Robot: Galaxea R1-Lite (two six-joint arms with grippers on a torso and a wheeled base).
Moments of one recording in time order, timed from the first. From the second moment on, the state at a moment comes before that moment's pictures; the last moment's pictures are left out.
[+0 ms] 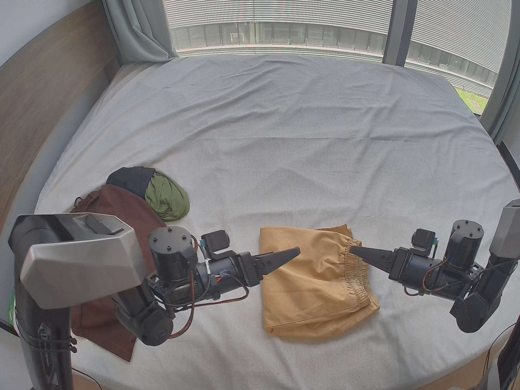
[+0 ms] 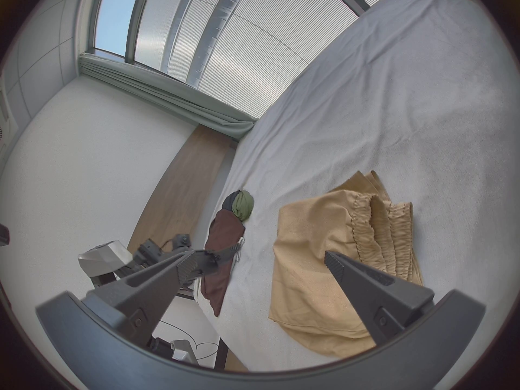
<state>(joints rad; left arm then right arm) -0.56 2.30 -0.69 -1.55 -0.52 -0.74 0.29 2.02 -0.27 -1.54 0.54 0.71</state>
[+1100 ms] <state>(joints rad) -0.22 2.04 -0.37 -1.55 -0.67 -0.50 0.33 2.35 -0.23 -1.55 0.45 0.55</state>
